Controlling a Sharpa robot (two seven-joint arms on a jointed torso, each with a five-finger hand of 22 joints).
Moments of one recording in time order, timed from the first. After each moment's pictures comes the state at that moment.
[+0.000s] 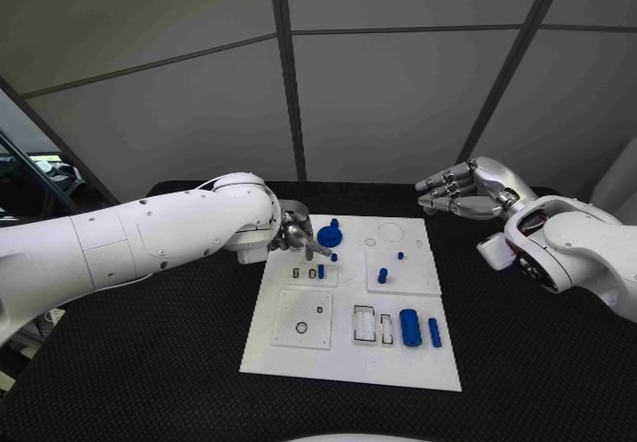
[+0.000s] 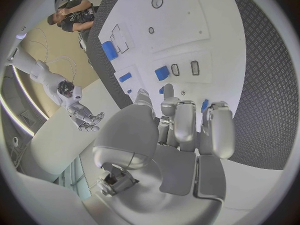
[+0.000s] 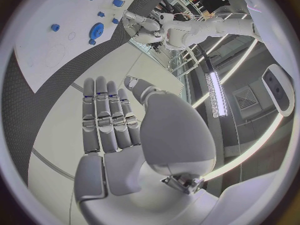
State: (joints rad) left arm 1.33 -0.66 -0.08 1.36 -1.01 0.19 -0.51; left_hand 1.20 0.09 -0.24 0.28 0.12 0.96 0.09 0.45 0.51 1.24 0.01 1.12 1.06 1.47 -0.05 1.25 1.29 0.07 1.45 0.06 1.41 1.28; right arm 1.25 -0.92 0.01 1.55 -0.75 -0.38 0.15; right_hand 1.36 -0.13 0.40 0.01 0.27 1.03 0.20 0.07 0.07 1.24 0.13 0.07 0.09 1.25 0.07 0.07 0.25 0.18 0.89 0.17 0.53 0.44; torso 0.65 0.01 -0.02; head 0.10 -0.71
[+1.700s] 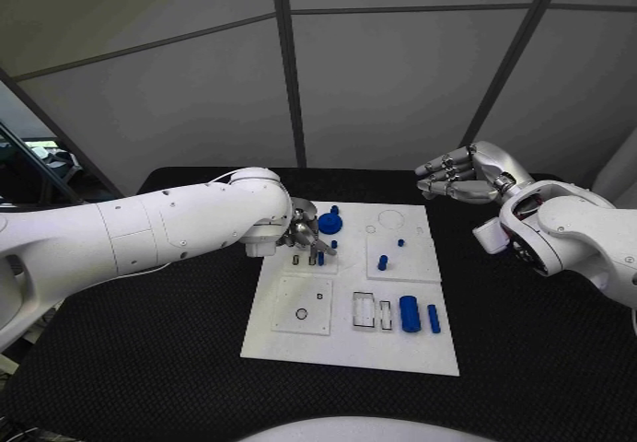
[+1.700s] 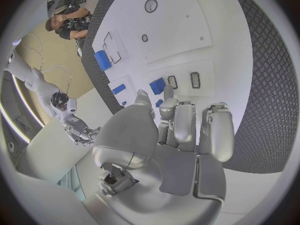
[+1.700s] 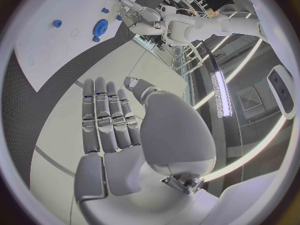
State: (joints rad) left arm 1.33 -0.59 -0.13 1.30 -1.01 0.23 -0.52; left_hand 1.20 0.09 -0.25 0.28 0.12 0.96 0.08 0.47 0.56 1.26 0.00 1.15 1.08 1.46 -0.05 1.25 1.30 0.07 1.46 0.05 1.42 1.31; right arm 1.25 -0.89 0.01 1.52 -0.75 -0.41 0.11; right_hand 1.36 -0.13 0.39 0.00 0.32 1.02 0.20 0.07 0.07 1.23 0.13 0.07 0.07 1.23 0.08 0.07 0.22 0.18 0.89 0.18 0.49 0.41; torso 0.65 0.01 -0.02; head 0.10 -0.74
